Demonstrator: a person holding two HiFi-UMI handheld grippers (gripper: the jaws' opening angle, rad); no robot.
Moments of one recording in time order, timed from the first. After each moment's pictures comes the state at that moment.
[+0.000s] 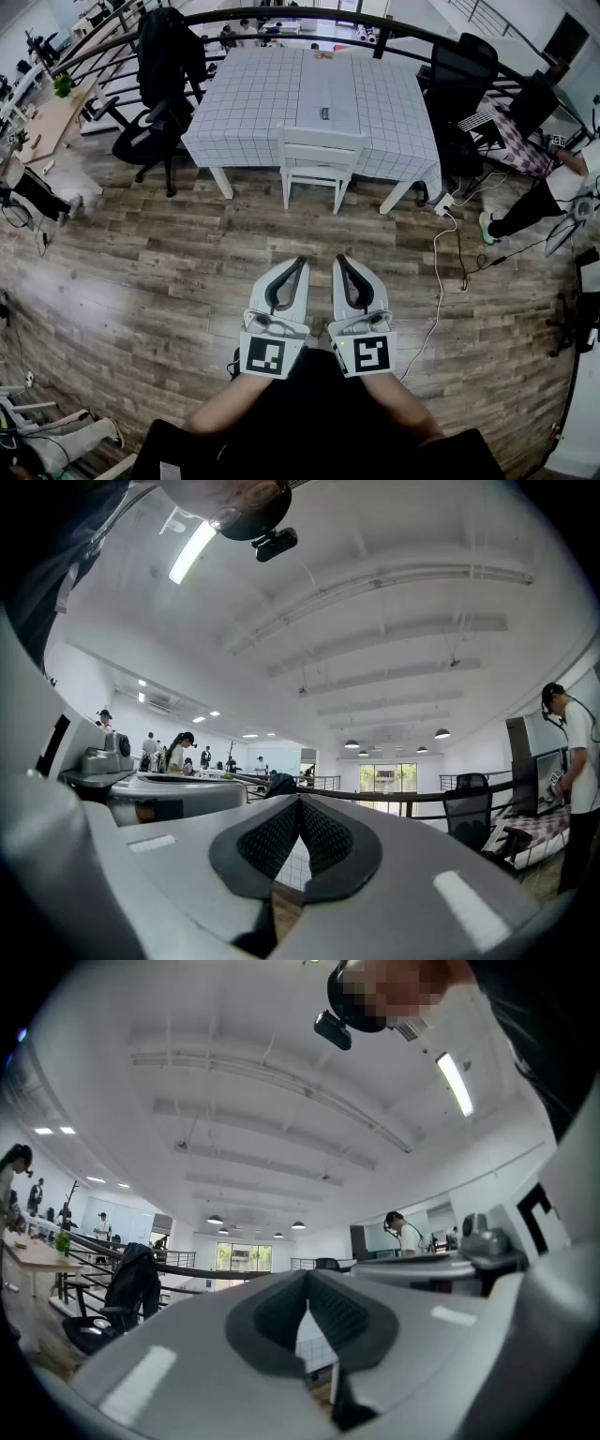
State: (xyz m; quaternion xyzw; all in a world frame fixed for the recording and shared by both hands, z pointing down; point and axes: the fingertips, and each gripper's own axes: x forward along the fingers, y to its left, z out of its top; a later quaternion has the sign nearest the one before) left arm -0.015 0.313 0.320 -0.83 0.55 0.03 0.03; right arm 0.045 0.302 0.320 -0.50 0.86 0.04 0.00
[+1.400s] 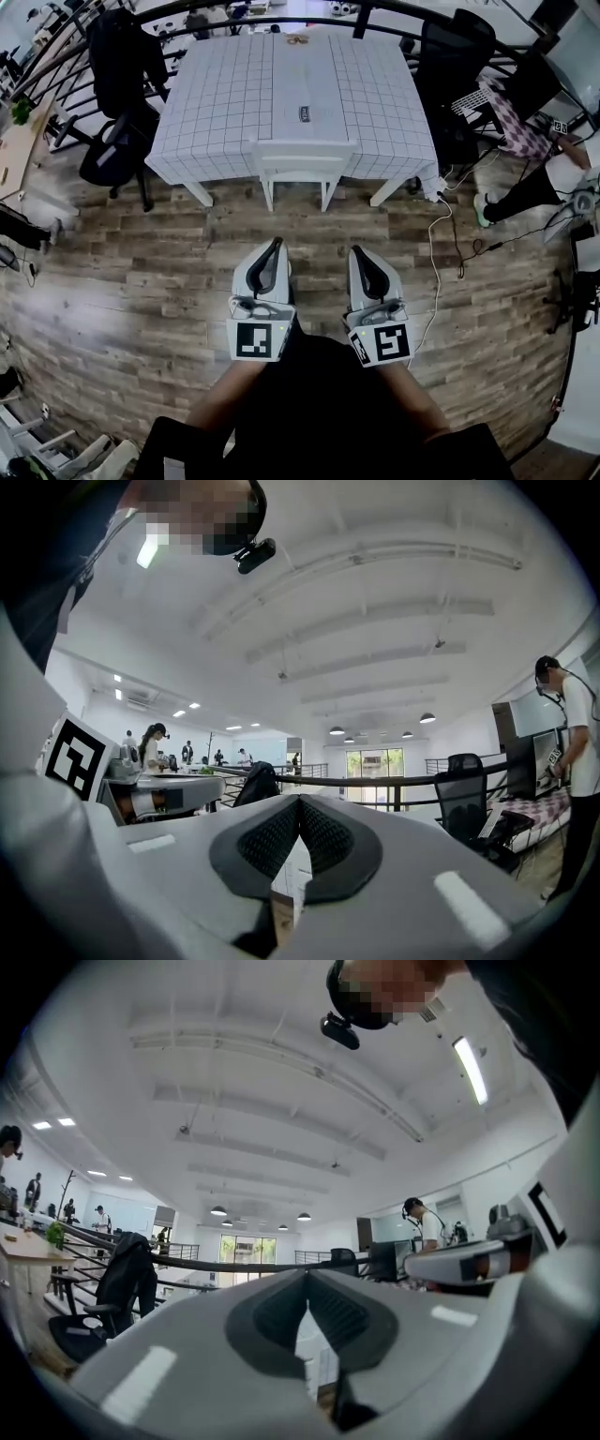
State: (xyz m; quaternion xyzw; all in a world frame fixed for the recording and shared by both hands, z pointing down) left arm -0.055 0.109 0.348 -0.83 0.56 0.02 0.02; right arm 0.068 0.121 0.350 -0.54 0.84 0.00 -0.01
